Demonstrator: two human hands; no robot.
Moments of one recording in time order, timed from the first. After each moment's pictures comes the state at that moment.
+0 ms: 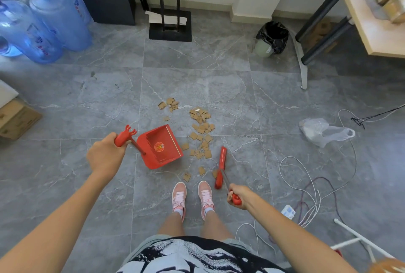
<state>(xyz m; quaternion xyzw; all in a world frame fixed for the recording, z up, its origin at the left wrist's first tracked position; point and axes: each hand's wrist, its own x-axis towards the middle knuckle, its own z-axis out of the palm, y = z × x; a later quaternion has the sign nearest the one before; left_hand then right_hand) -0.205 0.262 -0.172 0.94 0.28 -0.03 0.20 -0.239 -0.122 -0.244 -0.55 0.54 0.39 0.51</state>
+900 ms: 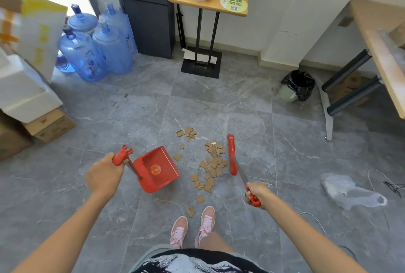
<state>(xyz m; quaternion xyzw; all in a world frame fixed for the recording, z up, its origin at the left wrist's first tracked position) -0.199 0.283 -0.152 0.89 0.41 0.00 0.17 -0.085 -0.128 -0.192 -0.69 0.42 0.36 0.46</state>
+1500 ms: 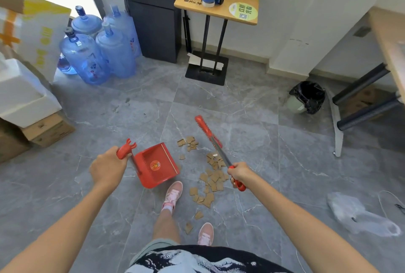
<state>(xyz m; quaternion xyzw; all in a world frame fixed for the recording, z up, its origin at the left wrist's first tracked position) -0.087 0.299 -0.151 0.89 0.42 -0.01 0.17 0.057 -0.039 -0.180 -0.82 0.22 0.42 0.32</state>
